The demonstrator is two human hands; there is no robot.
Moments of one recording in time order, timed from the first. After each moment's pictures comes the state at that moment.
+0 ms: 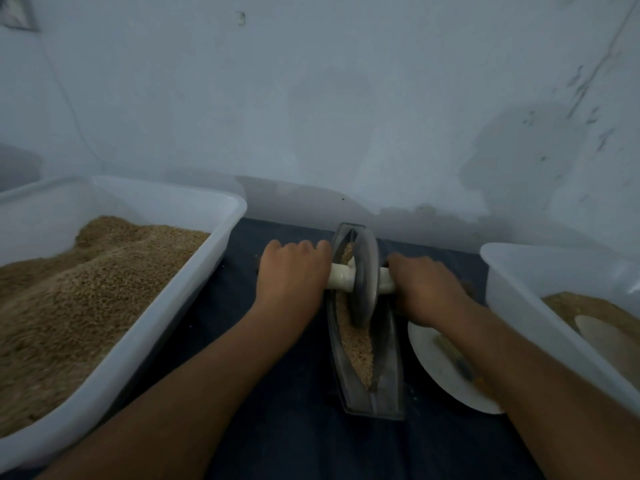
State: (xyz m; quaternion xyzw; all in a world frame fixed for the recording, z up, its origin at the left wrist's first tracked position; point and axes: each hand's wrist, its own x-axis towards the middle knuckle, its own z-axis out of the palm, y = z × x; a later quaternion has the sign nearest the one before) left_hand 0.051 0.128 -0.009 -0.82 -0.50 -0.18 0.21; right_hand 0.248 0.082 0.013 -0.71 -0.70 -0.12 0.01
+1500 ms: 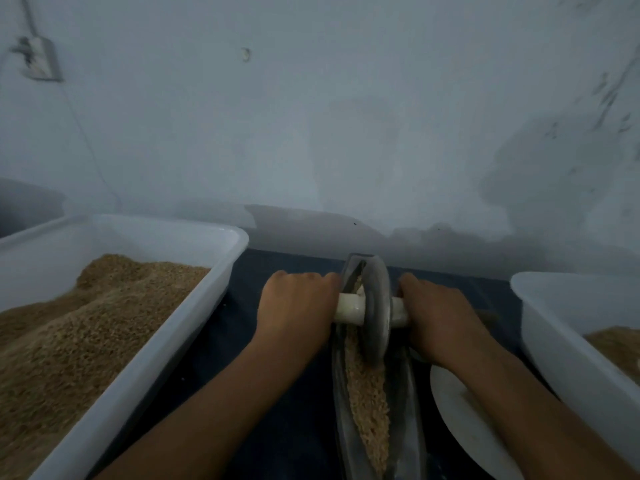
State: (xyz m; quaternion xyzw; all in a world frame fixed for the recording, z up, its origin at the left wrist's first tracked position) left_hand 0.054 0.154 -0.009 -0.83 -0.48 -0.18 0.22; right_hand 0.265 0.110 -0.006 -0.68 -0.71 -0.16 0.11
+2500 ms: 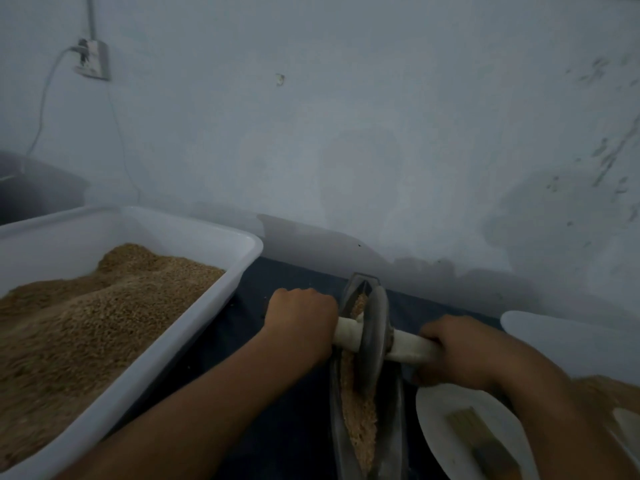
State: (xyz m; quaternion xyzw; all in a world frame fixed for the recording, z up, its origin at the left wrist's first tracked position) left_hand 0.055 0.134 0.016 -0.84 -0.54 -0.04 0.09; right_hand 0.274 0.071 0.055 -0.70 -0.71 0.04 -0.06
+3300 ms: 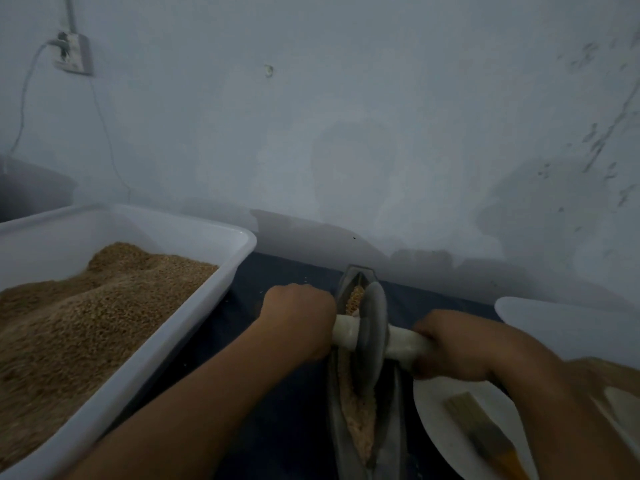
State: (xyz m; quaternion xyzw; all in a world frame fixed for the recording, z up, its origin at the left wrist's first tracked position) left_hand 0.055 0.131 0.029 -0.85 -0.53 0.03 0.02; right_hand 0.263 0.062 0.060 -0.69 -0.71 0.09 -0.10
